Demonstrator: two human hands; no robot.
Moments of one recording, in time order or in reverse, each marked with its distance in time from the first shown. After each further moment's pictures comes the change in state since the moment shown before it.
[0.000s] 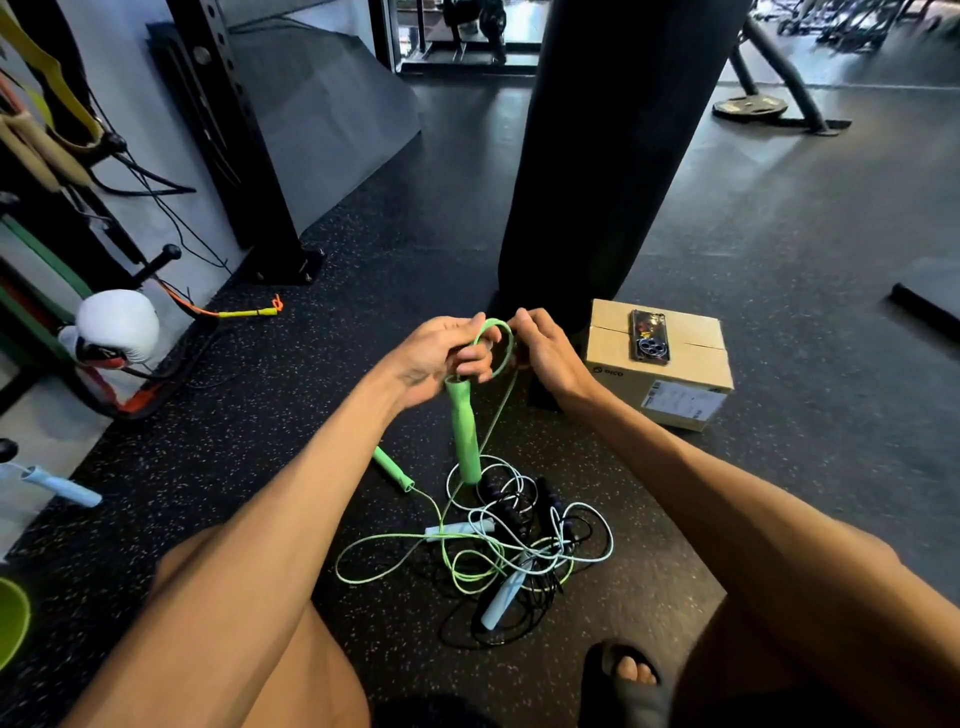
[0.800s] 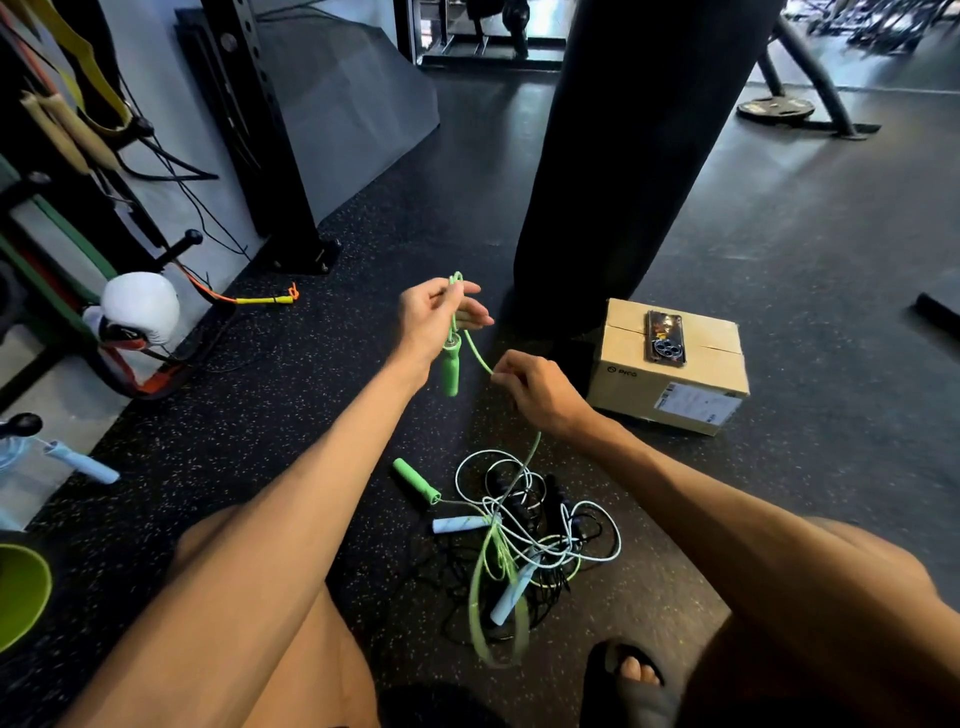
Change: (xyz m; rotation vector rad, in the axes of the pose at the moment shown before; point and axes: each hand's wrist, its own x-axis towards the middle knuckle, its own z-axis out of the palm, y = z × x) left_hand 0.009 -0.001 -0.023 0.259 0.587 0.347; right_hand -0.020 0.028 0.018 -0.537 -0.195 -0.218
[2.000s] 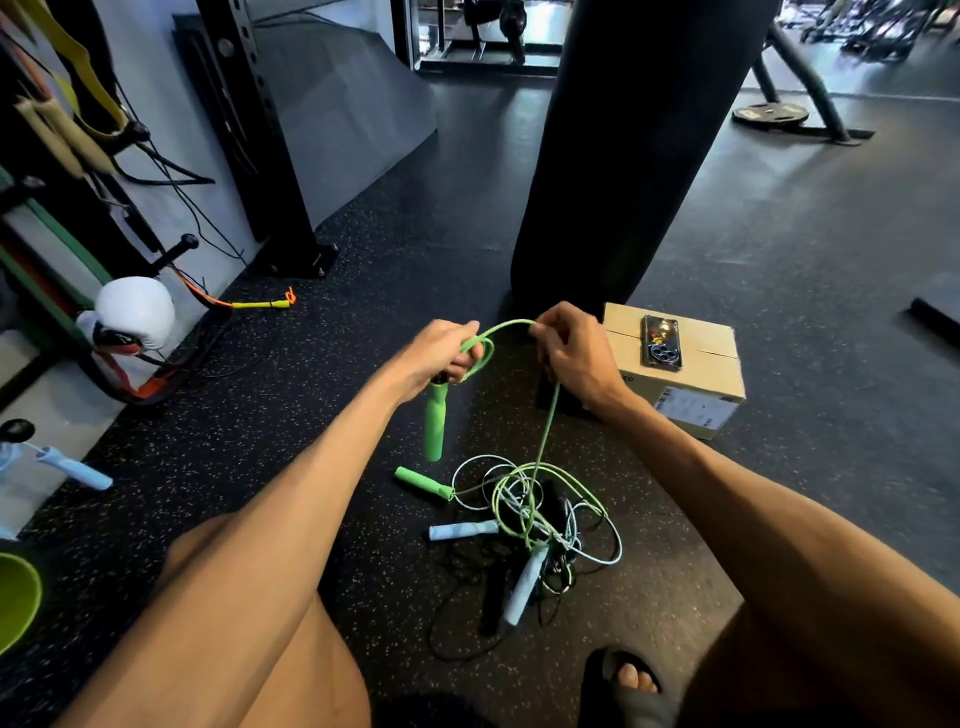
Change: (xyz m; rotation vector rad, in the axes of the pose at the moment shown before) left_hand -0.006 -0.006 0.002 0.230 -0.310 -0.367; right_hand 0.011 -0.003 -0.049 0.129 0.282 0.090
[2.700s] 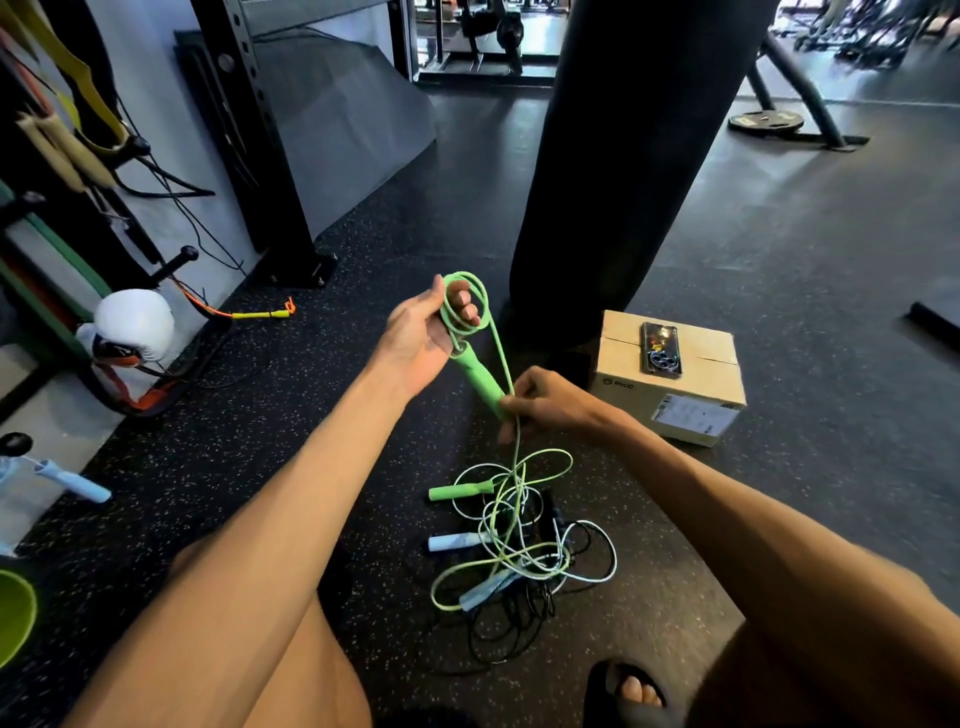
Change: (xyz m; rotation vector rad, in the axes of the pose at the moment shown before) left_hand -0.005 0.029 -0.006 -0.946 -0.002 0.198; right_hand -0.017 0.002 0.012 0.098 -0.594 0.261
